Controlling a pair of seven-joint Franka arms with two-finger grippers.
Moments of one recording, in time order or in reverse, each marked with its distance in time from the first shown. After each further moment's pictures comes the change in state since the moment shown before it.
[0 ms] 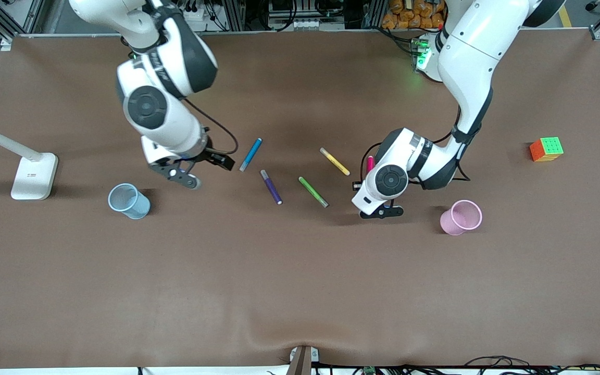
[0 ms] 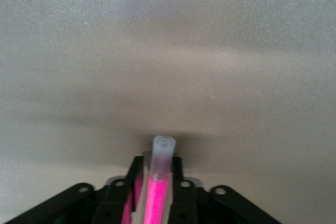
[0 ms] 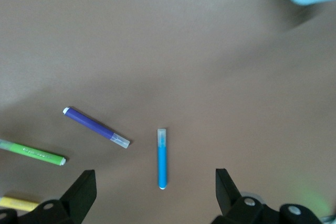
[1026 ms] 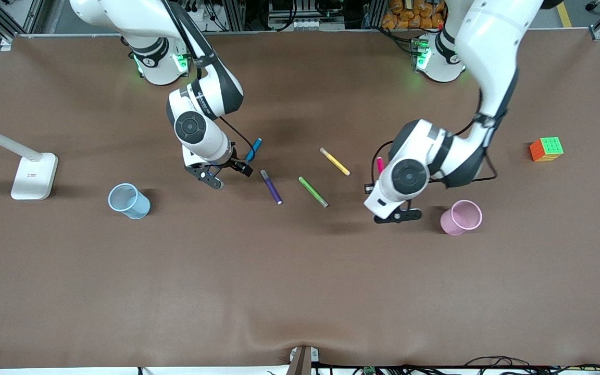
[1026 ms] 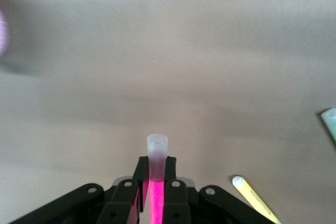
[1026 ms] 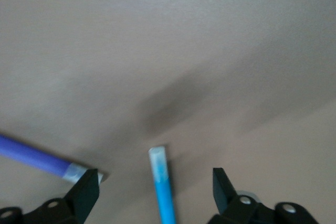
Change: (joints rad) left arm 0.038 -0.135 0.019 0.092 0.032 -0.172 0.000; right arm 0.078 0.137 -0.004 -0.299 0.127 0.461 0.036
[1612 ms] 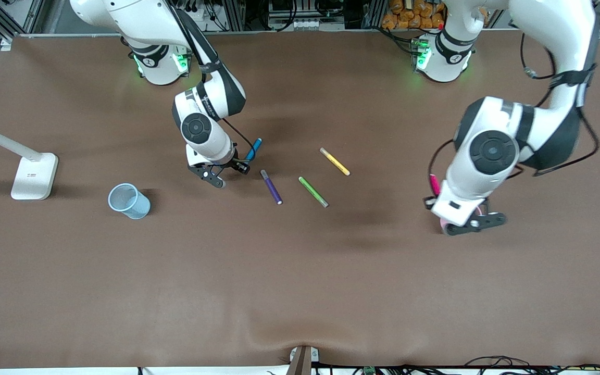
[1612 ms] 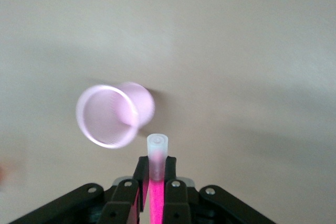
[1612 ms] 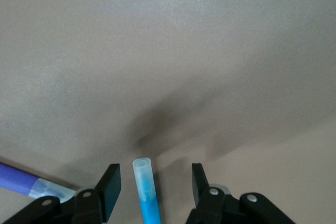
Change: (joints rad) left arm 0.171 -0.158 0.004 0.019 0.222 -0.005 0.004; right arm 0.023 0.041 0.001 -0.020 0.000 0.056 0.003
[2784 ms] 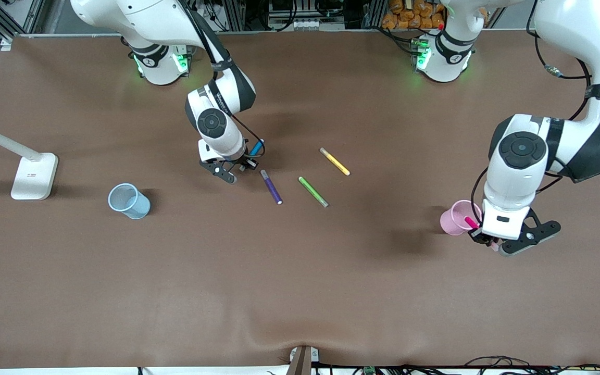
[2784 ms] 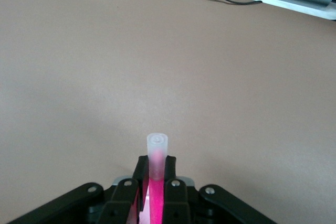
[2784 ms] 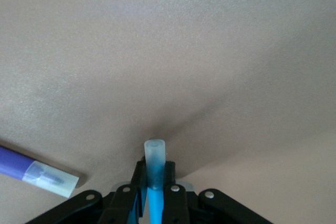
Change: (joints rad) left arm 0.143 0.015 -0.001 -0.143 0.290 0.419 -0.312; right arm 0.061 0.033 0.000 -0.001 0.001 0.048 0.053
